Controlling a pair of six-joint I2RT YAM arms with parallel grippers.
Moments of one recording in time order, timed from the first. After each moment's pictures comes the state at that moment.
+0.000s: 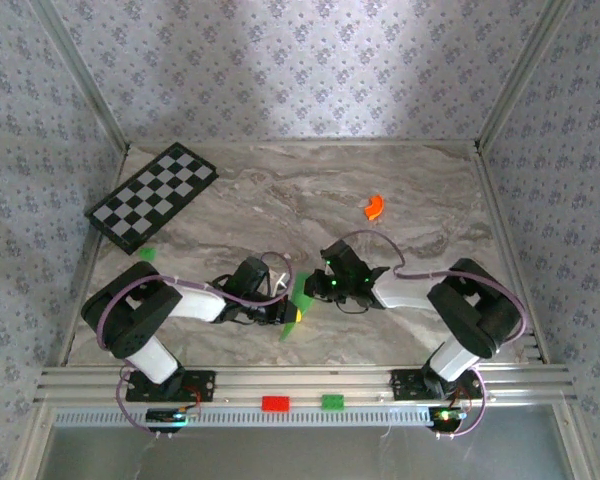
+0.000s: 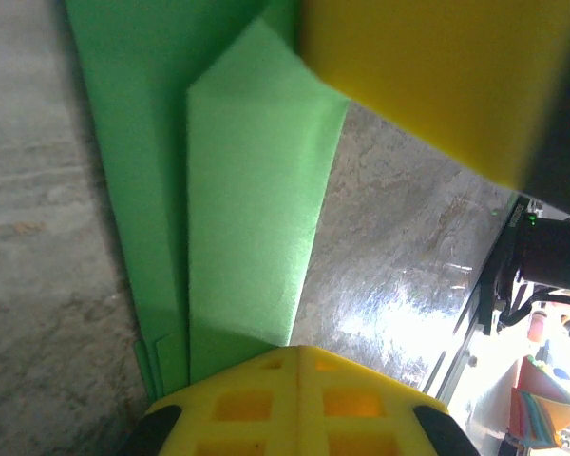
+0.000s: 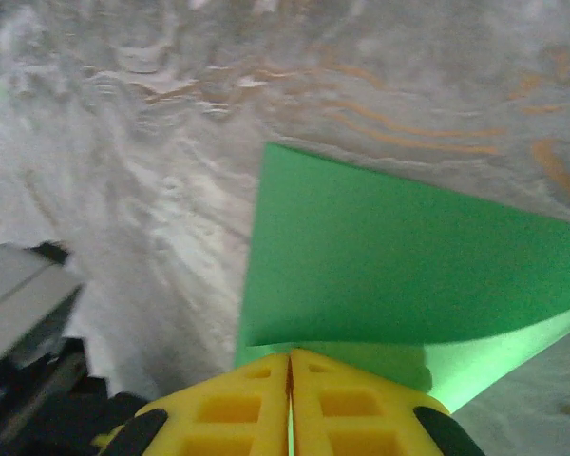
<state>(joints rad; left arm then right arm) -0.78 1.60 0.46 0.28 0.64 -0.79 0.77 1.61 0.64 0.13 -0.28 0.92</state>
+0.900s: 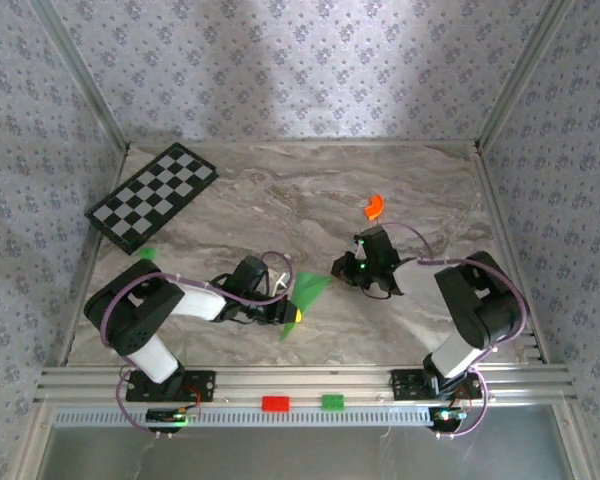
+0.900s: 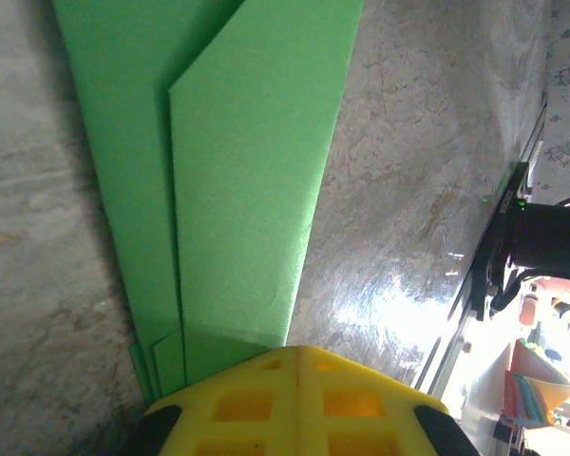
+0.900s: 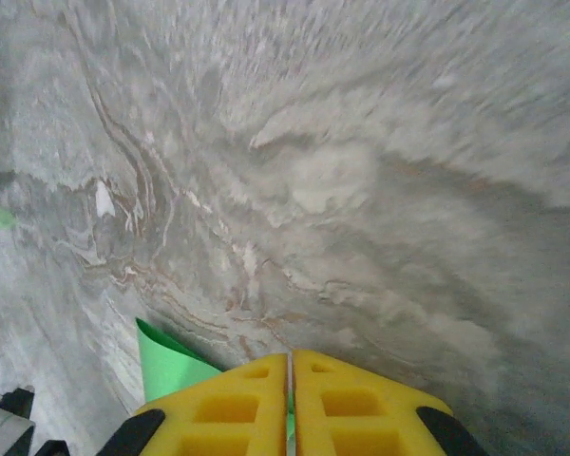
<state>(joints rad) -0.76 1.63 0.46 0.30 0.69 -0.75 0.47 1.58 0.59 0.16 -0.39 0.85</state>
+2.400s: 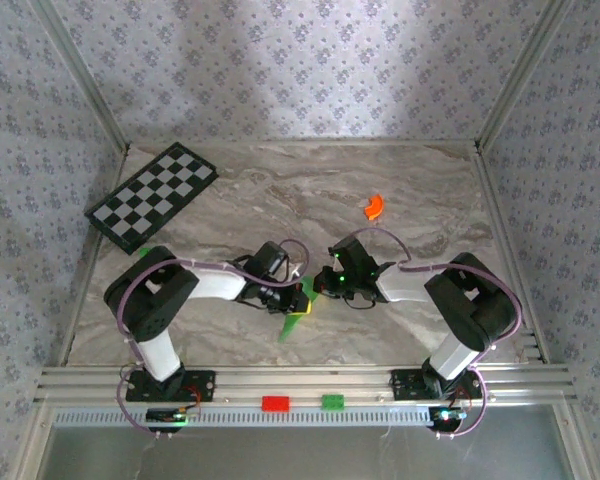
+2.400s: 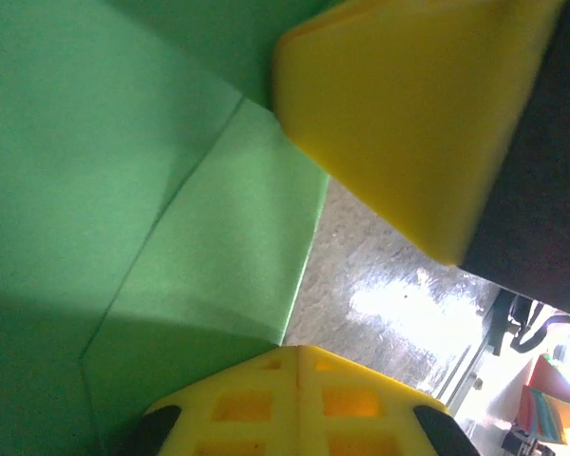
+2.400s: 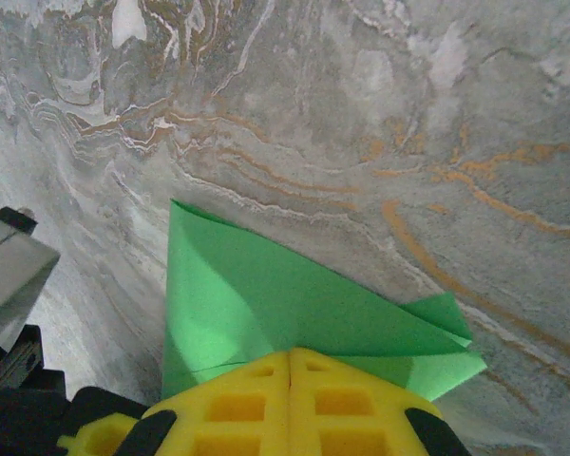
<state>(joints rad) -0.80 1.74 0.73 0.00 0.65 -0.71 0.68 1.63 0.63 0.10 -0.33 0.84</state>
